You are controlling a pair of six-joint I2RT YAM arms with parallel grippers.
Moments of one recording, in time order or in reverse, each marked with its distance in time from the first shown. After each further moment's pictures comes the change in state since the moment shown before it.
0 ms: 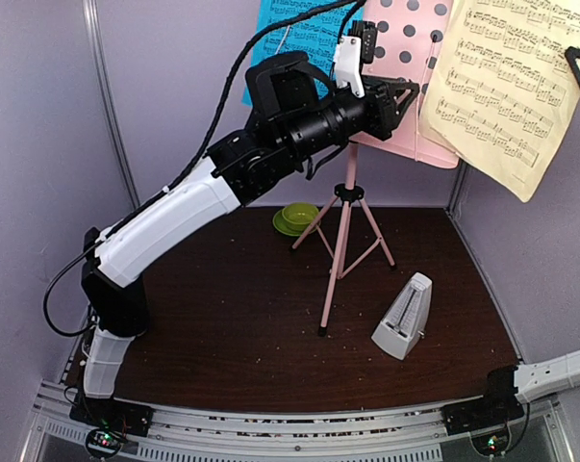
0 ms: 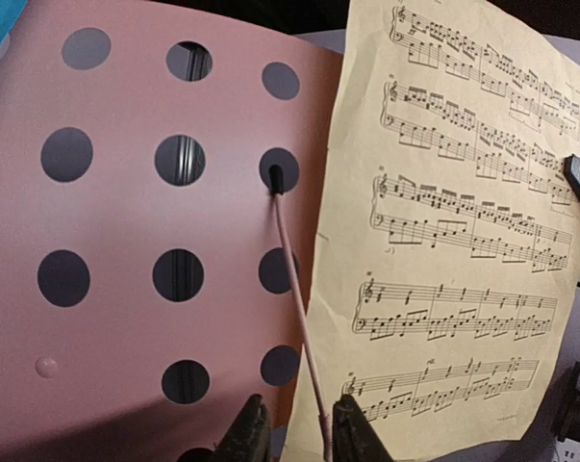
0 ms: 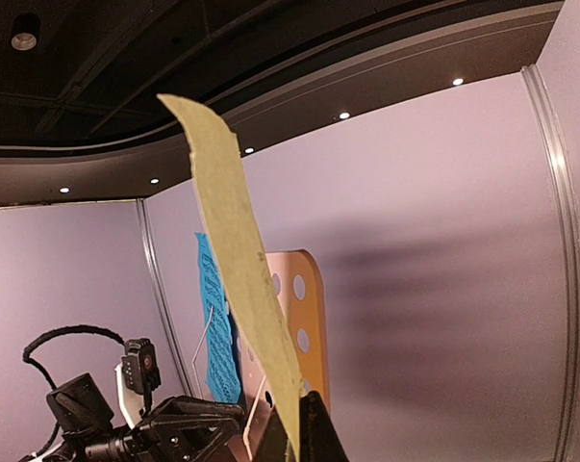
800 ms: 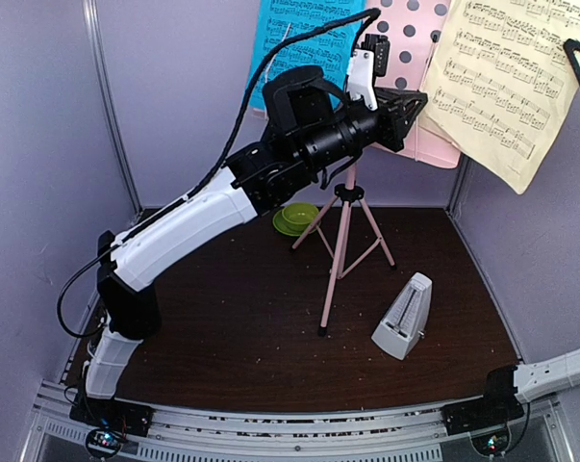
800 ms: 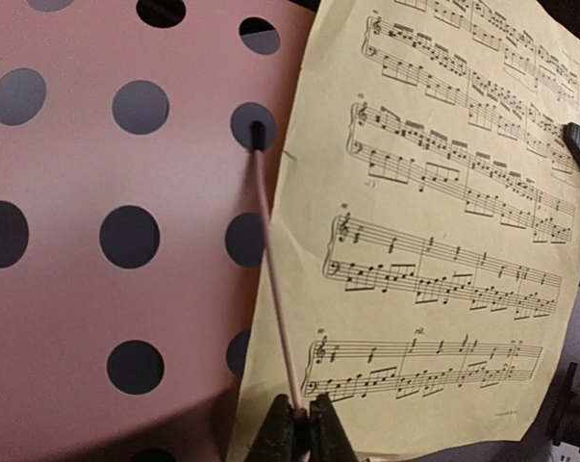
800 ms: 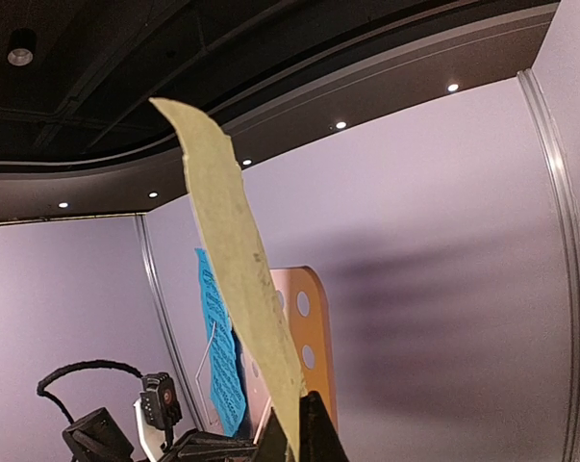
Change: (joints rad) left arm -0.010 0.063 0.026 0.068 0.007 -0.022; right arm 0.000 0.024 -0.001 0.065 0.006 -0.004
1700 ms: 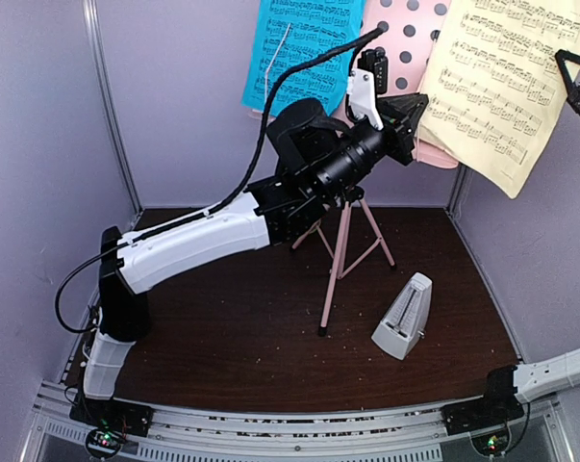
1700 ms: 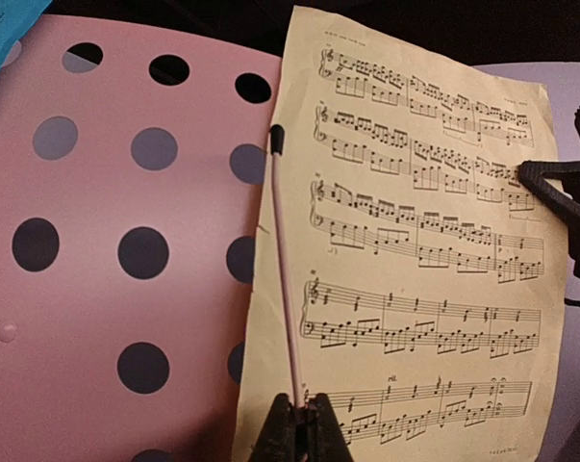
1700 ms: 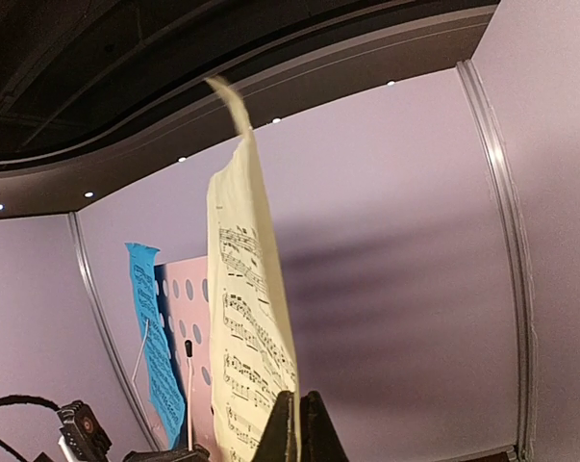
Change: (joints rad) left arm -0.032 -0.055 -0.301 0.448 -0.089 0.116; right arm 0.000 0.008 -0.079 0.117 0.184 -0.072
